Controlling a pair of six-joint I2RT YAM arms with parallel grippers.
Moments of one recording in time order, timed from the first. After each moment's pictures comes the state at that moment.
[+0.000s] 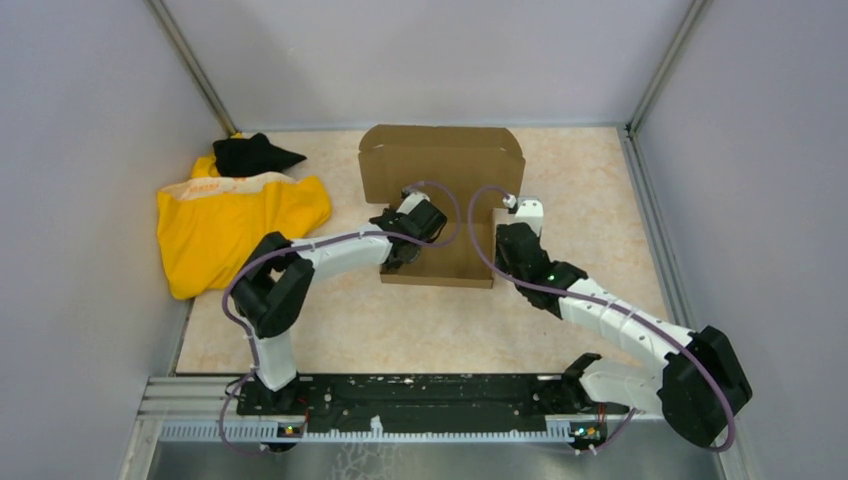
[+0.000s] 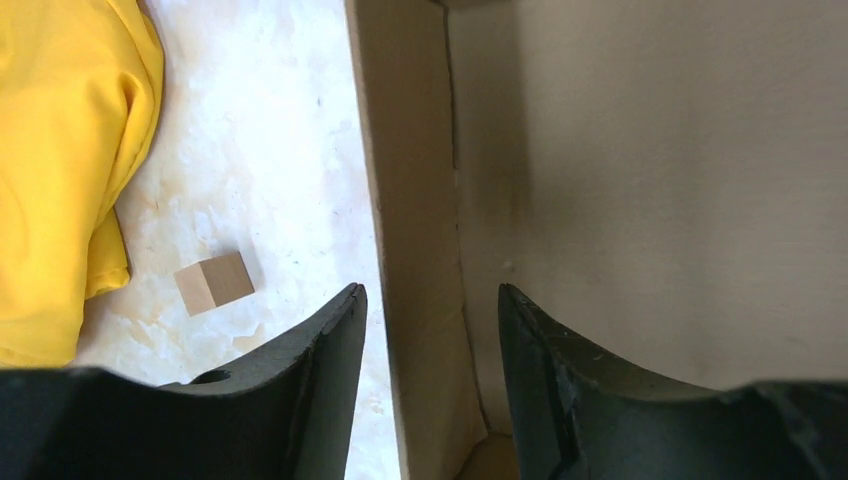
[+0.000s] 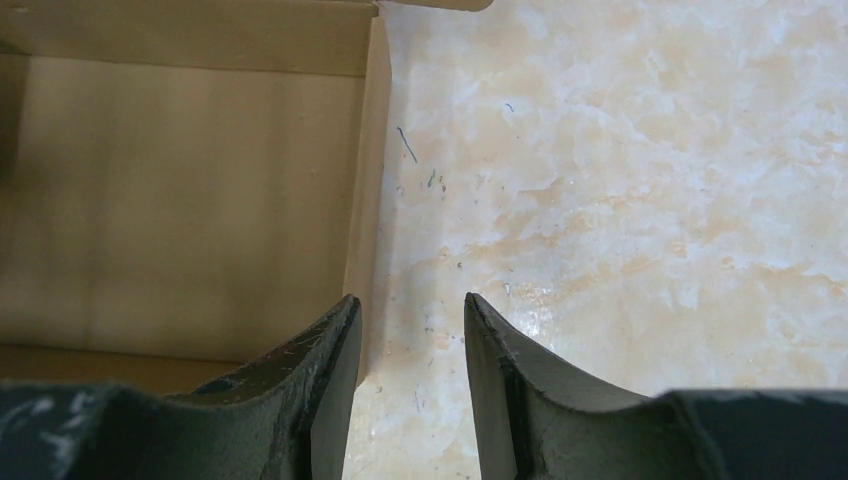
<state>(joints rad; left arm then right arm) -0.82 1.90 1.25 -0.51 -0.73 -0.37 0.66 1.10 0.65 -0.21 0.53 0.40</state>
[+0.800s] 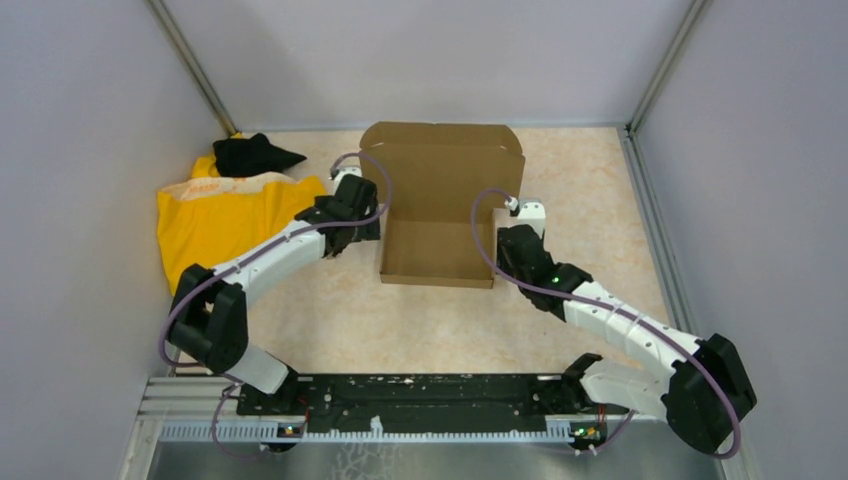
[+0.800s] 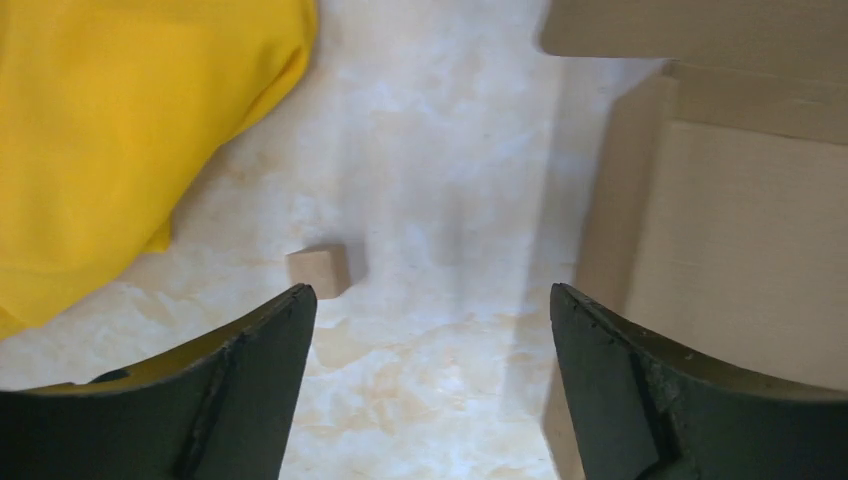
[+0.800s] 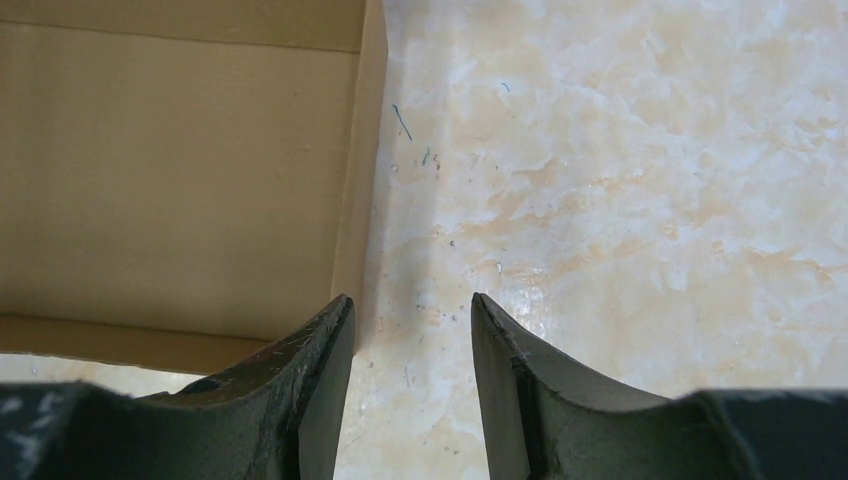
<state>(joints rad) -0.56 1.54 1.09 -0.42 -0.50 -0.41 0.66 1.06 0.65 -0.27 0.51 0.39</state>
